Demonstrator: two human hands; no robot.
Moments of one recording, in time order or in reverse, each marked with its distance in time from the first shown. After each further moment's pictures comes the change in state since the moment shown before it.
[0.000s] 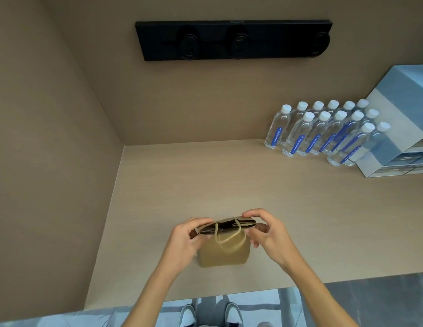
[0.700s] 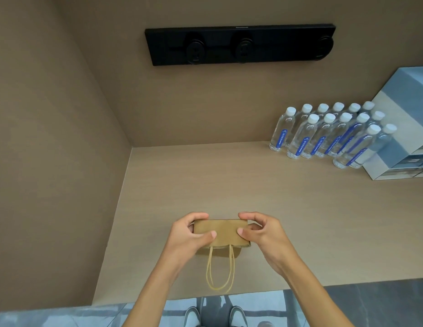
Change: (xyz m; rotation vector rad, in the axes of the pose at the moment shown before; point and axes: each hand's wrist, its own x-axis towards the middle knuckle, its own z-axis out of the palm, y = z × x) left_hand -0.006 0.001 -0.005 -0.279 0.094 -0.176; right_hand 0.001 -0.005 0.025 0.352 0.014 0.192
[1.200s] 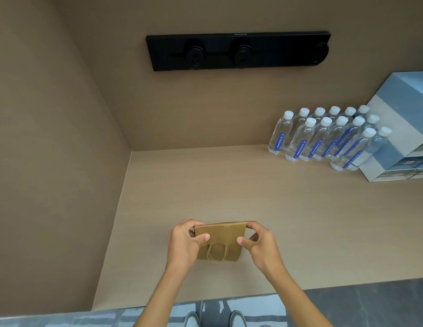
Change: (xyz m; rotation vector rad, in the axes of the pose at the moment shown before) left_hand 0.016 -0.016 0.006 0.308 0.197 0.114; right_hand 0.007 0.031 0.009 -0.445 0.226 -0.096
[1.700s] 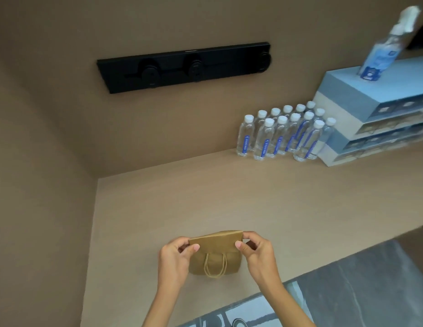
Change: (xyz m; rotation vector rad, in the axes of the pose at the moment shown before) left_hand 0.000 -0.008 0.005 -0.081 -0.060 0.064; right_hand -0.031 0.010 -0.003 0.282 0.217 -0.069
